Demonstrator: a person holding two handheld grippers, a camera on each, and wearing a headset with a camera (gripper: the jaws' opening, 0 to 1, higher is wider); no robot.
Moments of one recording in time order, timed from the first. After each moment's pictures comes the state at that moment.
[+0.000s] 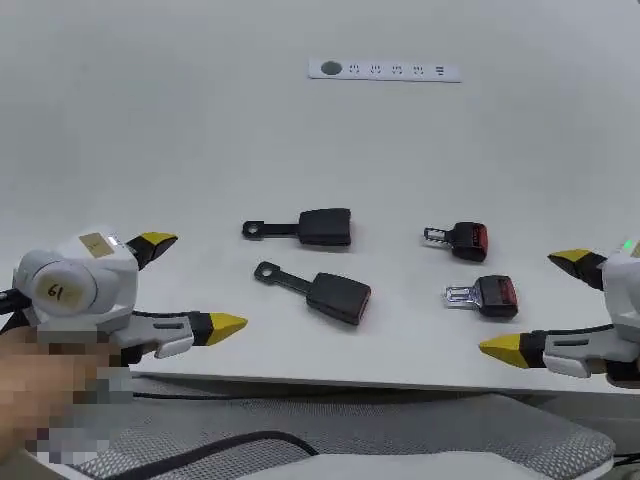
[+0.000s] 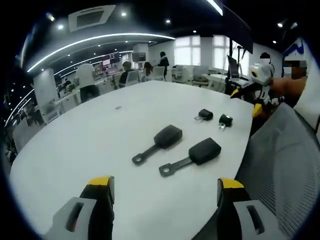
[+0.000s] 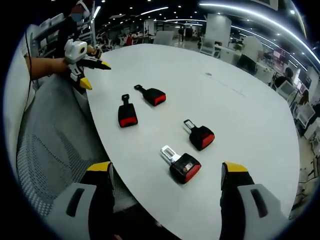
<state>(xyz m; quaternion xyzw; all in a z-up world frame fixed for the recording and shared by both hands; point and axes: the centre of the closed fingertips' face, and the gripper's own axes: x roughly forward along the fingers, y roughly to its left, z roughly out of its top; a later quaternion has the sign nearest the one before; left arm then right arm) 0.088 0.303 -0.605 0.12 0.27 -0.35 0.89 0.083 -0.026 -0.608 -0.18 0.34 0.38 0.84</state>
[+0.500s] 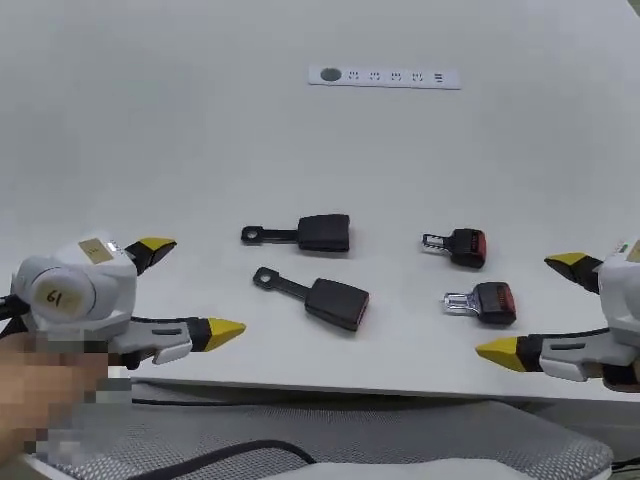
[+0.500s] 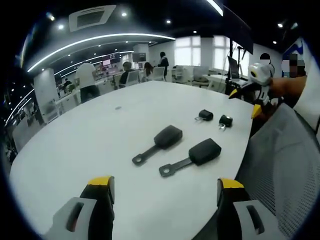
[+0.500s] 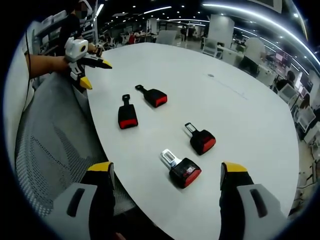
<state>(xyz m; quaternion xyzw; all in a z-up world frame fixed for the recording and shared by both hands) 0.088 0.304 -0.604 0.12 0.27 -0.34 0.89 0.086 -0.024 -0.605 -0.18 0.34 0.38 0.84</state>
